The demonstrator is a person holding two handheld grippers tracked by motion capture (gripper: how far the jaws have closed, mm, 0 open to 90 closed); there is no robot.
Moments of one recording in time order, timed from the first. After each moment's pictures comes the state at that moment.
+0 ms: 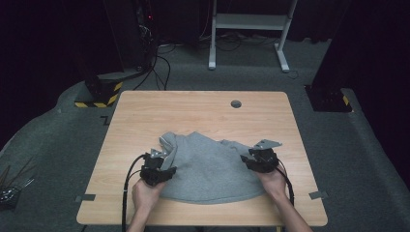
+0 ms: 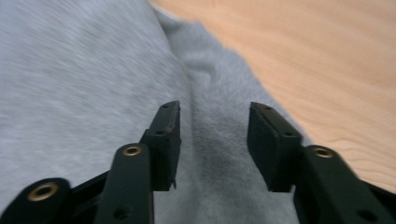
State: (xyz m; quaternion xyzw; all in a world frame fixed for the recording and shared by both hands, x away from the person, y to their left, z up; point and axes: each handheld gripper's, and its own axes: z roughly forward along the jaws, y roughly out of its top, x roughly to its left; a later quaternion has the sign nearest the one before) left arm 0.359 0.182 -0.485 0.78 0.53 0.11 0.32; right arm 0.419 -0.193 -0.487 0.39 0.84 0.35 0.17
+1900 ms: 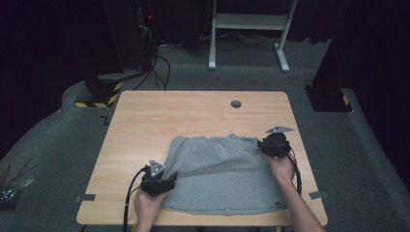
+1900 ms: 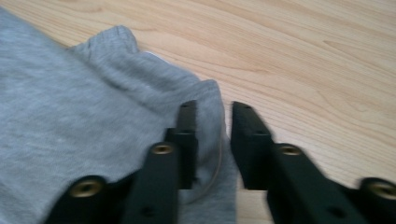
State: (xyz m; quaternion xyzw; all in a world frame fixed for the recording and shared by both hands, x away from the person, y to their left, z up) left arm 0.333 0.185 -0.527 0.76 0.51 0.22 0.35; right arm 0.460 -0.229 -0.476 0.47 0.80 0.32 0.21
